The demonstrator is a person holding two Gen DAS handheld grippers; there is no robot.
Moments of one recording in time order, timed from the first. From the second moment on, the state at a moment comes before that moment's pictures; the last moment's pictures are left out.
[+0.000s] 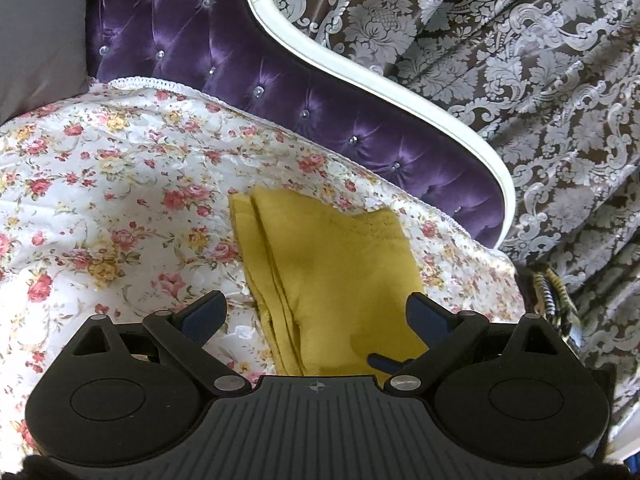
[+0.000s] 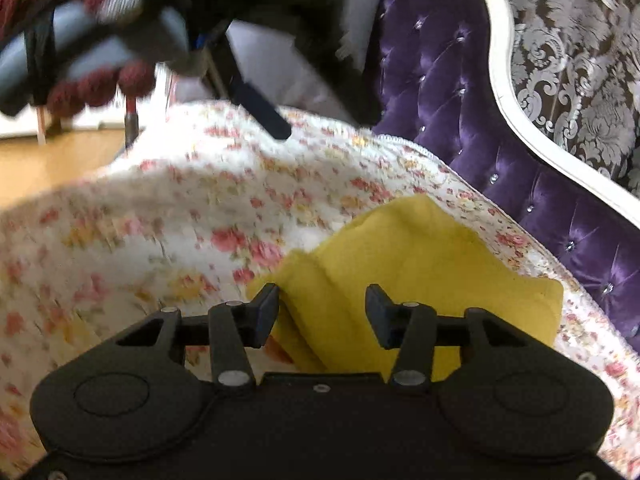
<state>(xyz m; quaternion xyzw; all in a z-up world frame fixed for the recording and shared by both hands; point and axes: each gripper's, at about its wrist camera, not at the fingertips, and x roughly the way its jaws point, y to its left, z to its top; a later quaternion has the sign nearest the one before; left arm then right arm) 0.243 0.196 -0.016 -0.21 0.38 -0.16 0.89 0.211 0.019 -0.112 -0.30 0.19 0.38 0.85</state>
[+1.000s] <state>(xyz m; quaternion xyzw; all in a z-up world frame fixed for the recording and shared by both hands) 0.370 0.164 -0.067 -0.26 0.40 -0.18 0.86 0.224 -0.025 -0.078 -0.11 0.18 0.35 0.91</state>
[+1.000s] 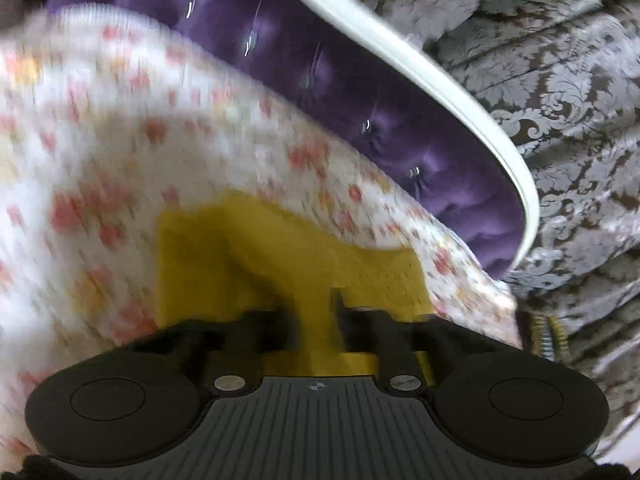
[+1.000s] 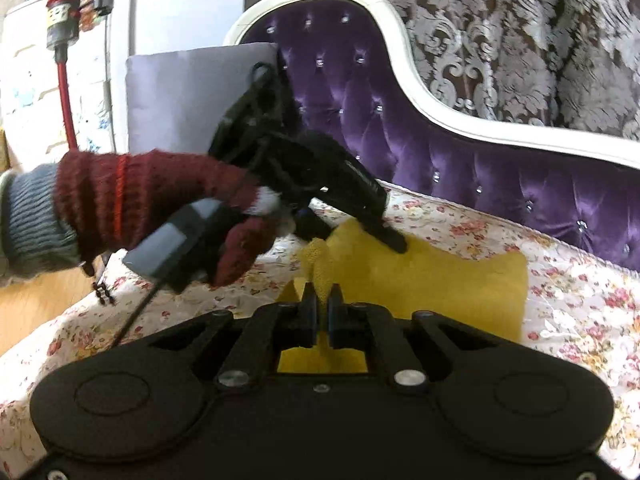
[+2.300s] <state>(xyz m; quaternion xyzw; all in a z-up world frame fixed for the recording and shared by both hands) 0.292 0.153 -0.084 -0.09 0.42 -0.13 0.90 0.423 -0.104 -0.126 0.06 0.34 0.23 0.91</state>
